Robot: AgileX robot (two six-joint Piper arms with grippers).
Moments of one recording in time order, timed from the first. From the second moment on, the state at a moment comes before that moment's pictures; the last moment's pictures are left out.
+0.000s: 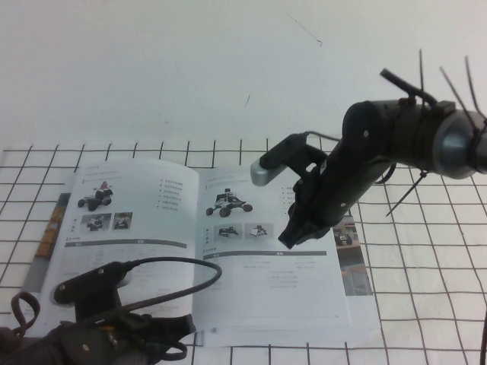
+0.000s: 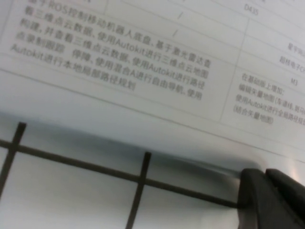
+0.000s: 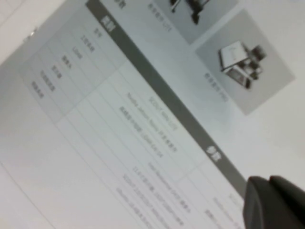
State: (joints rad) right arm 0.50 2.09 -1.56 0.32 0.87 -0.53; left arm -0.64 1.54 -0.43 -1.27 -0.21 0.32
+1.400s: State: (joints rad) right arm 0.50 1.97 -1.56 0.14 0.92 -0.40; left arm -0.64 1.07 -0.43 -0.99 -0.38 0.43
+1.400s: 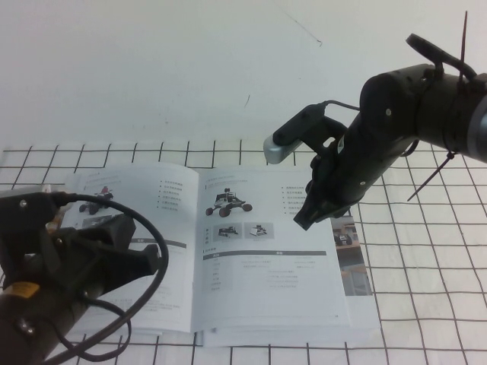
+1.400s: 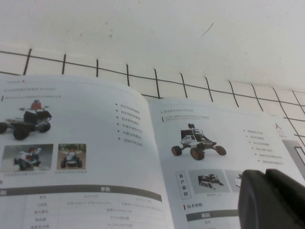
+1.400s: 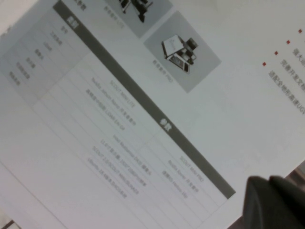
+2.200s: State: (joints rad) right arm 0.50 1.82 -1.55 -0.21 0.91 -0.30; left arm -0.60 0.89 -0.42 -1.01 -0.06 0.48
